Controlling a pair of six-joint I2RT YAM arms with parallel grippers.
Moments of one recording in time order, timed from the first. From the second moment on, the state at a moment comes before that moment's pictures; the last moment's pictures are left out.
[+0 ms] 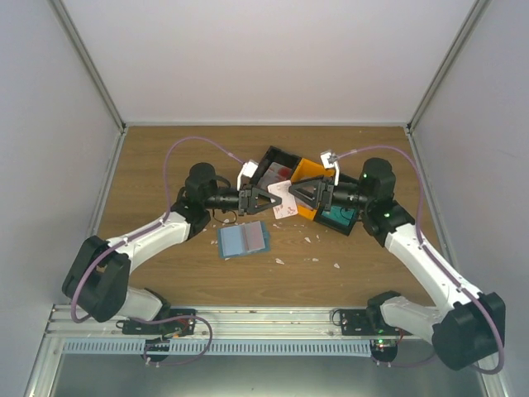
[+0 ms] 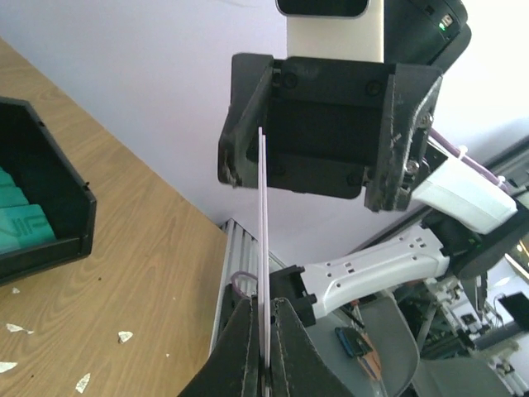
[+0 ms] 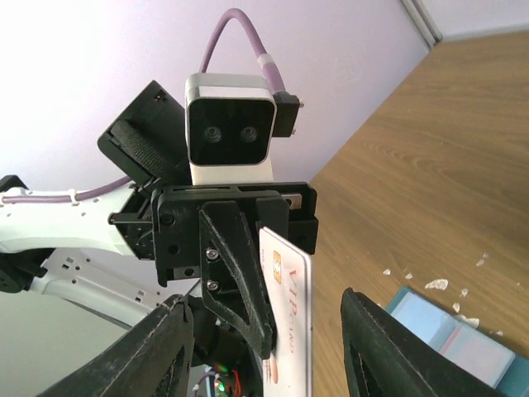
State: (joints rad) left arm -0.54 1.41 0.81 0.55 1.02 -0.79; right arm 0.36 1.10 0.83 0.08 -0.96 0.61
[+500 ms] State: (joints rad) left arm -0.54 1.33 0.81 0.56 1.11 -0.71; right arm 0.36 1.06 0.82 0.08 -0.99 0.49
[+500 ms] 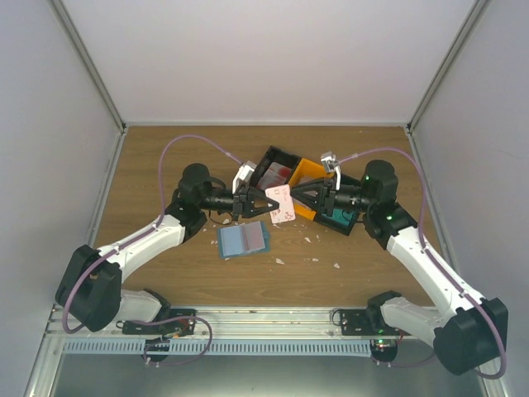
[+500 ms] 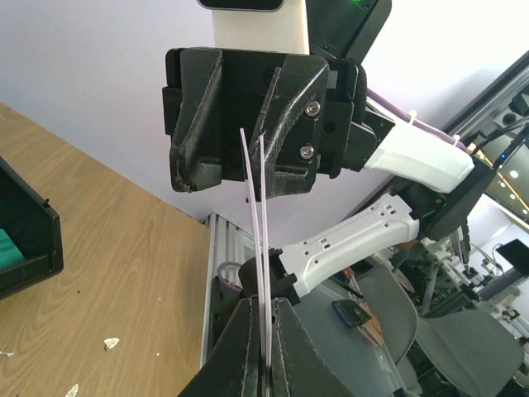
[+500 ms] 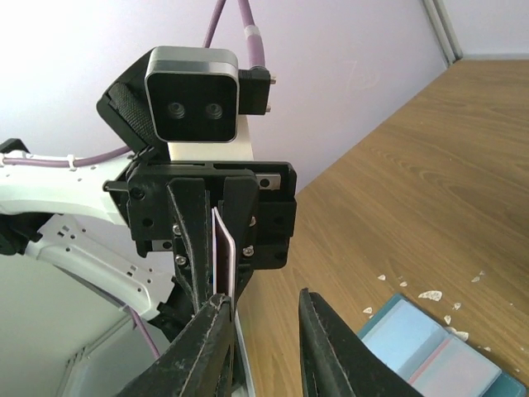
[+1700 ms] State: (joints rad) left arm -0.55 1.34 0.95 0.22 1.11 -0.58; right arm 0.39 1.09 0.85 0.00 -1.05 0.48
